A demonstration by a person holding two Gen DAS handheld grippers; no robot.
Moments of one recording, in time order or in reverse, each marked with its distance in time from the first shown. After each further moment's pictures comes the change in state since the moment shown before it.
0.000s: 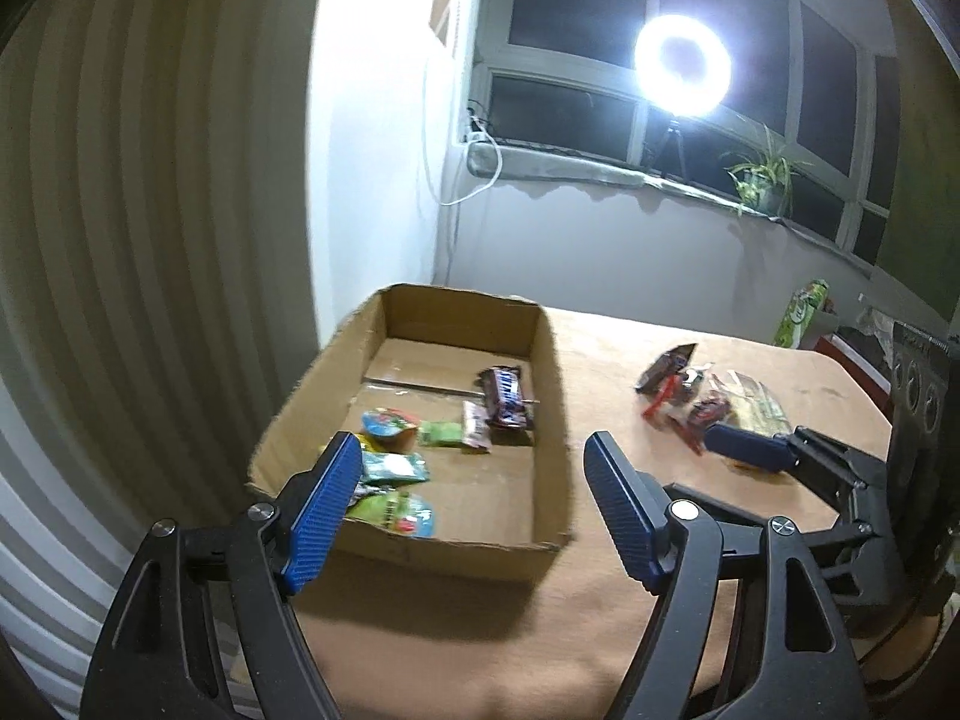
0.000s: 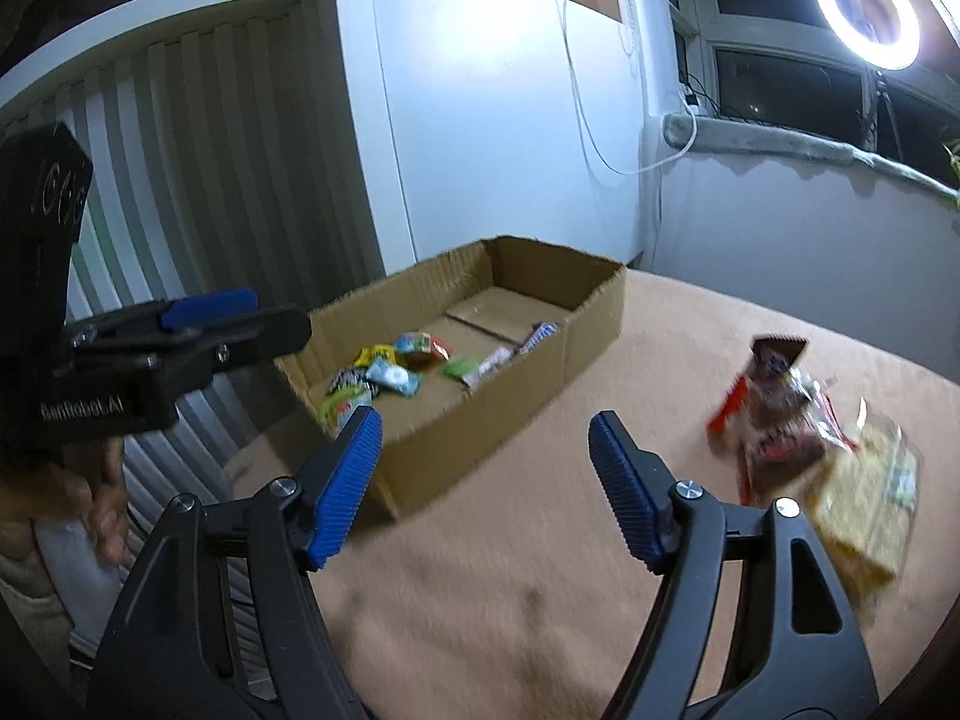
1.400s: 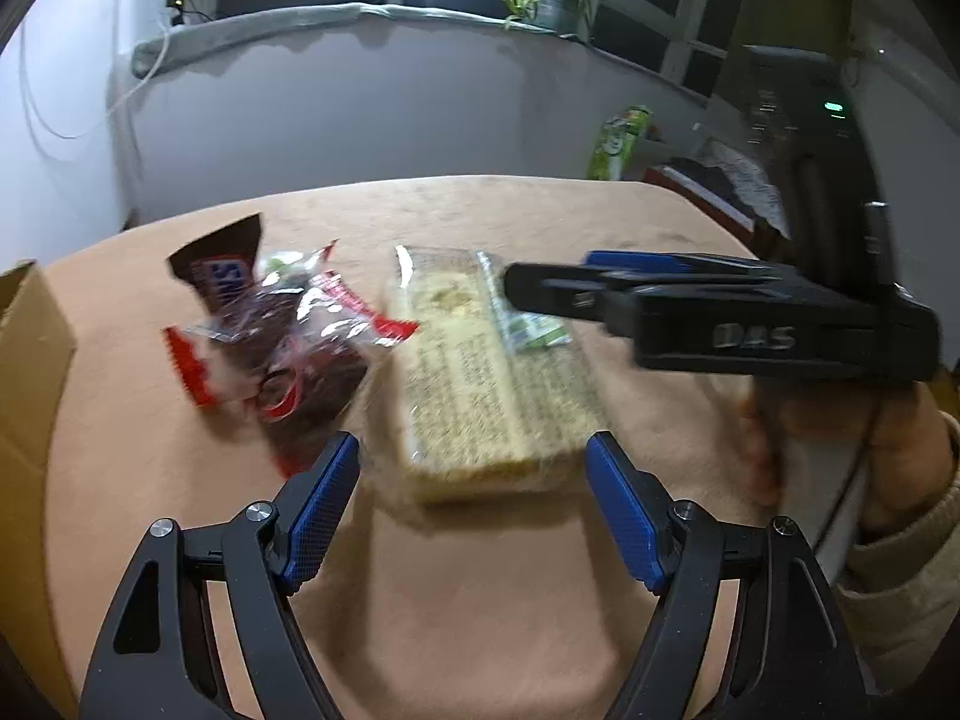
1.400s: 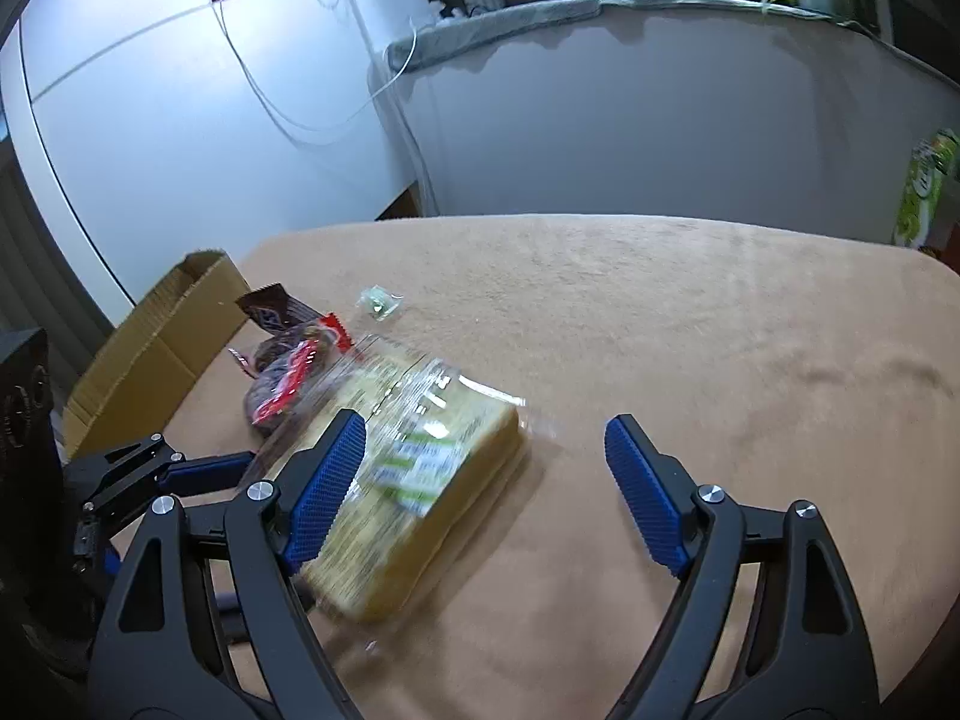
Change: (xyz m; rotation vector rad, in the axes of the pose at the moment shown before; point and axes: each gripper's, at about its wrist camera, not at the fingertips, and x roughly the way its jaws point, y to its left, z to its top) left arm 0.156 -0.215 -0.019 0.262 0.325 -0.447; right arm -0.030 -0.270 -0.027 0.329 0.167 -0.212
